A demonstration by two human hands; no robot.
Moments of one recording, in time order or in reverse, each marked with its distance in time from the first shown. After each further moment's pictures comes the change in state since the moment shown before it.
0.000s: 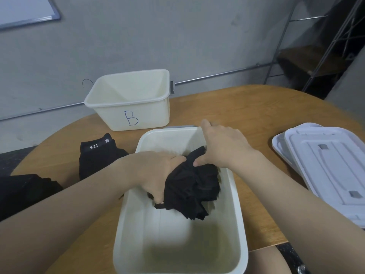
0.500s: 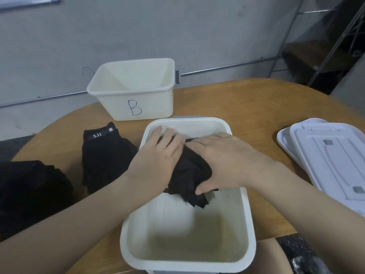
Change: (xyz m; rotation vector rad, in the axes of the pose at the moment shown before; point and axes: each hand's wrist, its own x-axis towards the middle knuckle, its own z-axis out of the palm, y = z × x) left_hand -0.031 0.025 0.027 0.715 0.442 -0.190; right_hand -0.034 -0.009 0.013 -0.152 -0.032 -0.464
